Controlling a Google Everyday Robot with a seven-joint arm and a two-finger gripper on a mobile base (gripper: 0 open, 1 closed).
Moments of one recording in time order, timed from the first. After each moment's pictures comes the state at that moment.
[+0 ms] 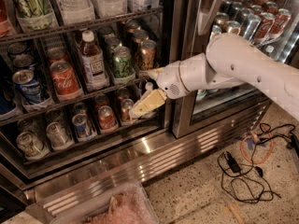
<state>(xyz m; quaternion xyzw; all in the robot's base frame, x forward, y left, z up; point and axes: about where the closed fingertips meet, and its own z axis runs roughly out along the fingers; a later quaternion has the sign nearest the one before) 0.579 0.021 0.830 -0.53 0.70 0.28 0.38</state>
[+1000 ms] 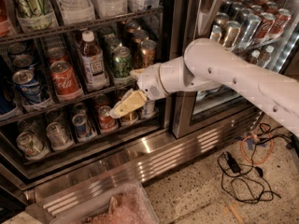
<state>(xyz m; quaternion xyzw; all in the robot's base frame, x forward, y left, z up) 0.584 0.076 0.827 -0.54 0.68 0.30 0.40</state>
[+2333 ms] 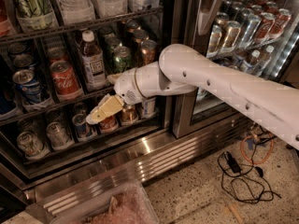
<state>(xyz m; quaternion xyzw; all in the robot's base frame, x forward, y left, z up) 0.568 0.142 0.821 -0.55 0.65 0.34 0.39</state>
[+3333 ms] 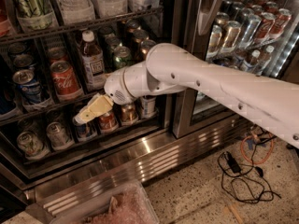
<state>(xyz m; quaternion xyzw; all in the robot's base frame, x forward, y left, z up) 0.567 0.163 0.826 -0.54 0.68 0.31 0.39</state>
